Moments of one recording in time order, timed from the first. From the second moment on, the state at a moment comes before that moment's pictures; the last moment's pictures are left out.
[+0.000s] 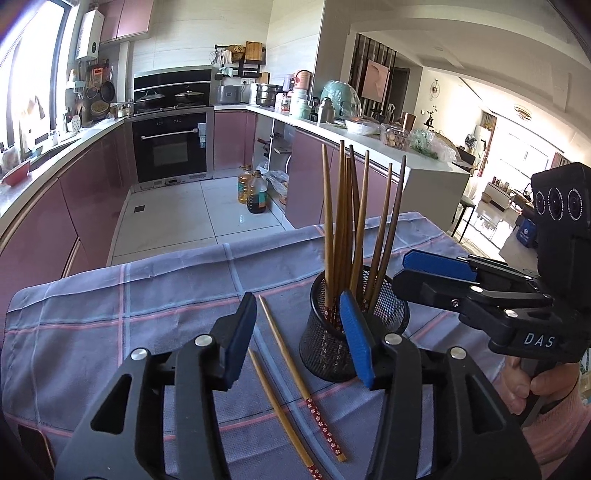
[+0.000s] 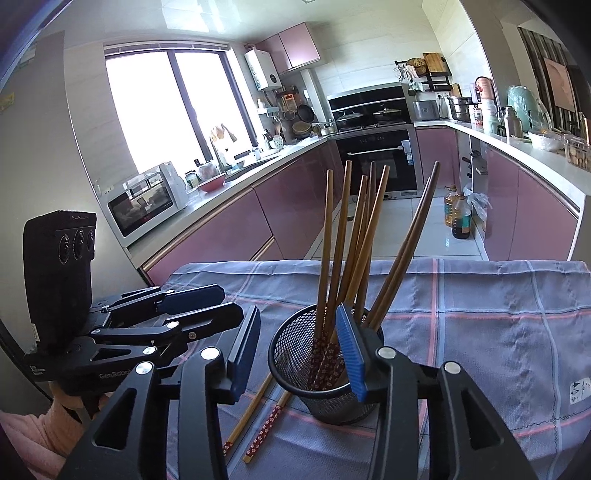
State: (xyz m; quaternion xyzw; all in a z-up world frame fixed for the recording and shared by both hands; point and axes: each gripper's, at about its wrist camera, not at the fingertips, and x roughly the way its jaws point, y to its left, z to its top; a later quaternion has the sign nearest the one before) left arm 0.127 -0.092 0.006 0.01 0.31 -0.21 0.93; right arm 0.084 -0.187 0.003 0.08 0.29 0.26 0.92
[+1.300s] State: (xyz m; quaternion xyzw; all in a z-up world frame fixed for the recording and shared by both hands) left arm 0.083 -0.053 -0.094 0.01 0.41 -0.15 0.90; right arm 0.052 -0.120 -0.105 0.07 0.45 0.25 0.85
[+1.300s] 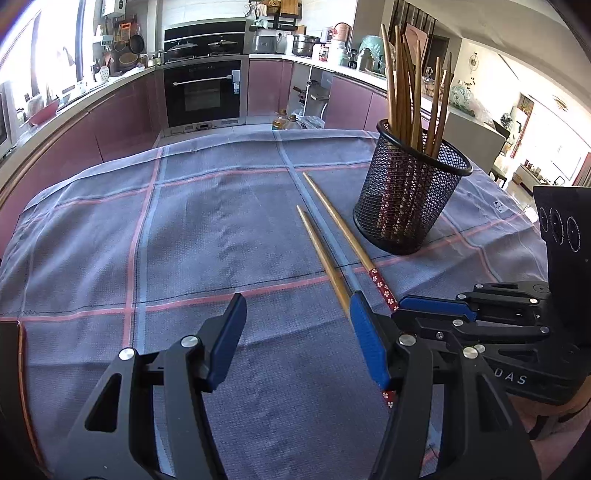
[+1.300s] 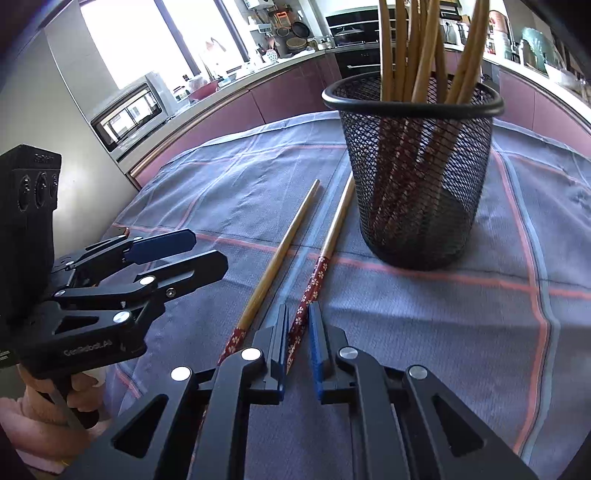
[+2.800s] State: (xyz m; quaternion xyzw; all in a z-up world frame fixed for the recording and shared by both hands) left arm 0.121 -0.078 -0.108 0.04 0.44 -0.18 0.88; right arm 0.082 -0.122 -0.100 0.02 0.45 0.24 0.86
